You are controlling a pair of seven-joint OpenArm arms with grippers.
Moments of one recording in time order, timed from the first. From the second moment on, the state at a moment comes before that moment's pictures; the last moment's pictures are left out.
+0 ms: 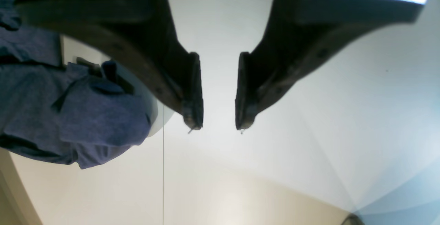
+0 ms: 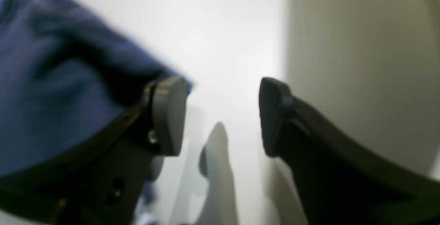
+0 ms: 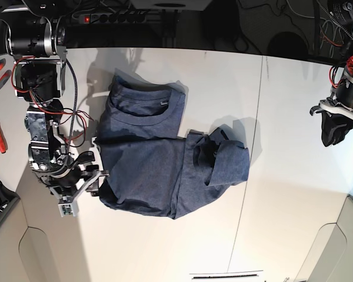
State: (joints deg) left arm 20.9 -10.6 -34.6 104.0 -33.2 -22.6 30.2; right arm 22.2 7.6 1.6 51.9 3.0 16.9 -23.0
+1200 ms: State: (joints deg) left arm 20.8 -10.6 -34.6 104.0 -32.8 -22.6 29.8; right arm 22.1 4.7 1.5 51.8 8.5 20.5 -20.0
